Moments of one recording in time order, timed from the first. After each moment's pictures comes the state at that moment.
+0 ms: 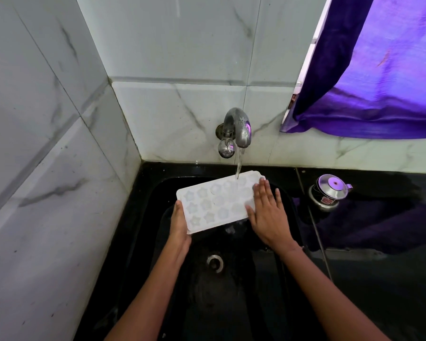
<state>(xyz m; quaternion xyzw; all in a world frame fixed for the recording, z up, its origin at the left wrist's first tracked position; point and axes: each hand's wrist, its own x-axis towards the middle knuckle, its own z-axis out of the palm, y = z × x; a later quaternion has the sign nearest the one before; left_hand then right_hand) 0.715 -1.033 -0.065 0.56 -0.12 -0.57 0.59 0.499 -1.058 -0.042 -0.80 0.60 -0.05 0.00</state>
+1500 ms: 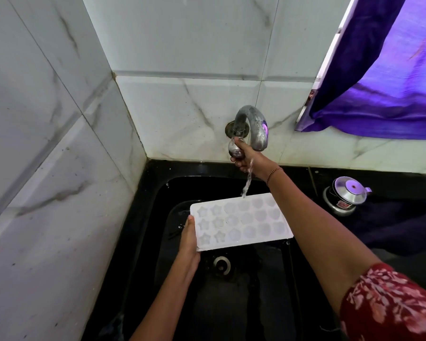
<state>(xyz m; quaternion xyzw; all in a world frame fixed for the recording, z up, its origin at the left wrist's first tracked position) 0.713 -1.016 -0.092 0.58 -0.07 -0.61 0.54 0.580 -1.206 0.021 -0.55 0.49 -0.26 0.63</state>
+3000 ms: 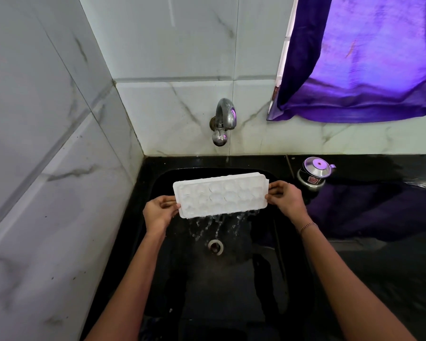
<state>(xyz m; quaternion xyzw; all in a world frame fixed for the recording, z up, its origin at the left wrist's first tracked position) 0.751 -0.972 -0.024 0.71 -0.31 -0.38 0.51 0.443 -1.037 -0.015 -0.57 0.64 -0.33 0.40</state>
